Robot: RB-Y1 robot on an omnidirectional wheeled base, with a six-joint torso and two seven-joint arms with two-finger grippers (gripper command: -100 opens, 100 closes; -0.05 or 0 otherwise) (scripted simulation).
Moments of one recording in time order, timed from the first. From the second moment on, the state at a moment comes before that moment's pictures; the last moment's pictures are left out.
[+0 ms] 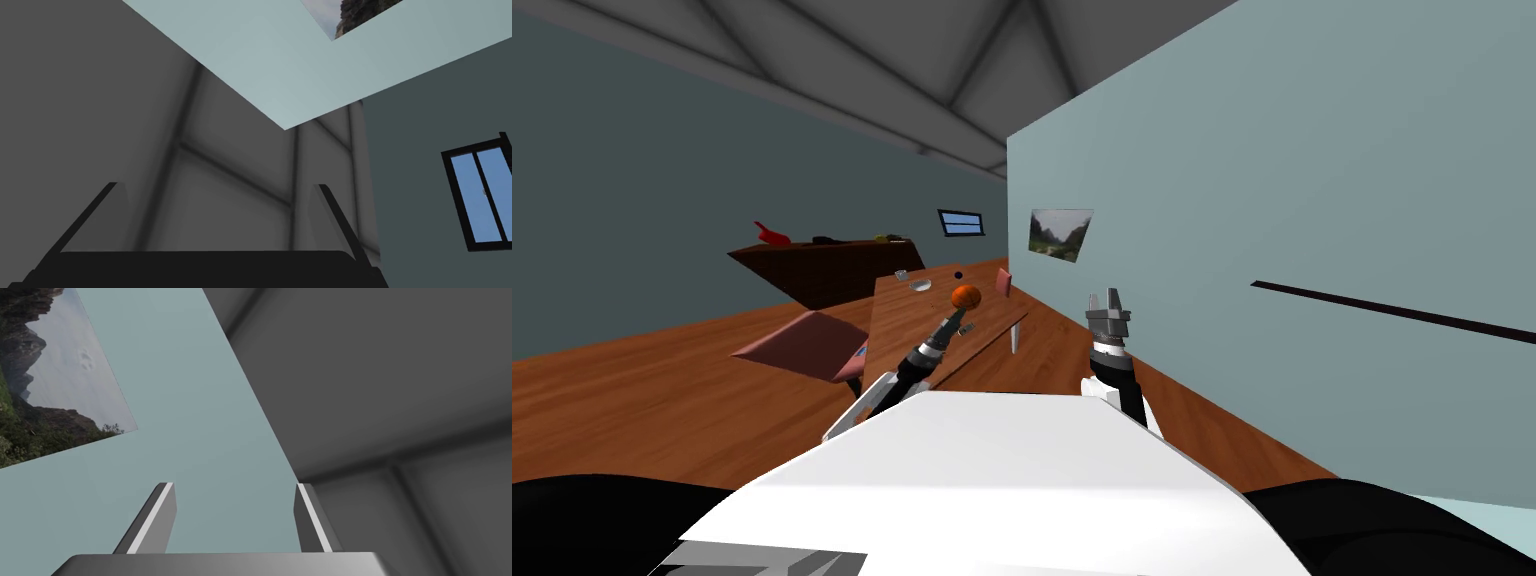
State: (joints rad) left arm 0.47 0.38 -0.03 -2.01 -0.31 -0.63 0.05; right arm 0.55 -0.01 0.07 -2.37 0.04 -0.43 -0.14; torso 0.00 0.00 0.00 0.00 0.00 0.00
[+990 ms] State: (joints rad) left arm 0.45 0.65 -0.08 -1.71 -0.59 -0.62 0.16; right arm 0.55 -0.01 0.07 -2.37 0.04 -0.43 -0.14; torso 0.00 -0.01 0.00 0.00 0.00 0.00
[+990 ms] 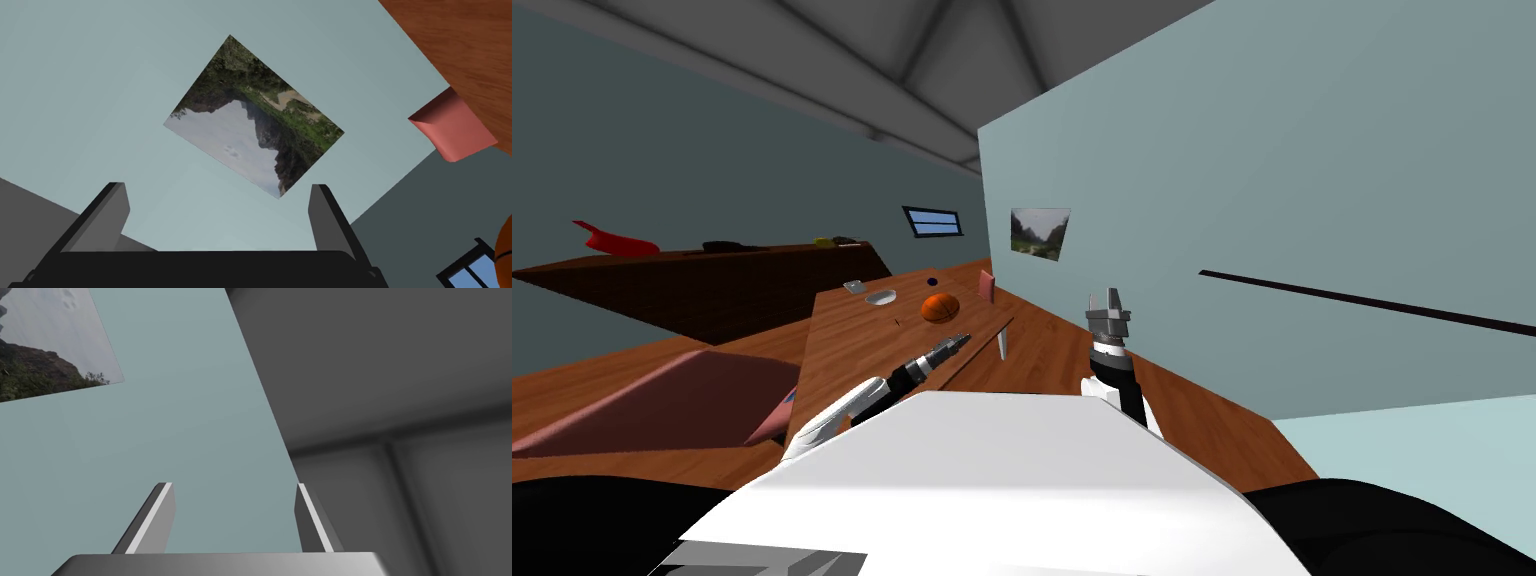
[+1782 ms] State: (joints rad) left arm 0.43 0.83 -0.12 -1.44 -0.81 -0.63 0.24; right arm 0.55 -0.01 0.07 -2.37 0.04 -0.43 -0.14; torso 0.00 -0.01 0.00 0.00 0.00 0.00
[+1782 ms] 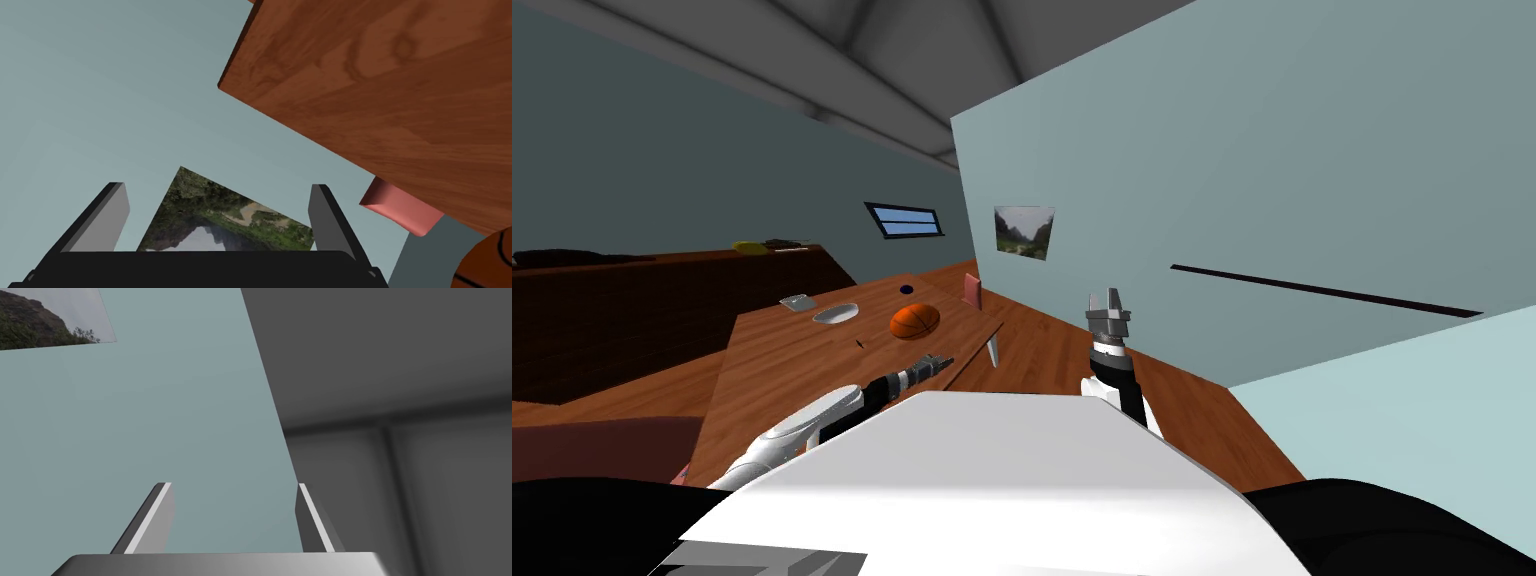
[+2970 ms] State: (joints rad) left arm 0.42 1.02 -0.20 -1.10 -1.13 -0.63 0.35; right arm 0.55 -0.01 0.07 -2.37 0.04 -0.43 -0.14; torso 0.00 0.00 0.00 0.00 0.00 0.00
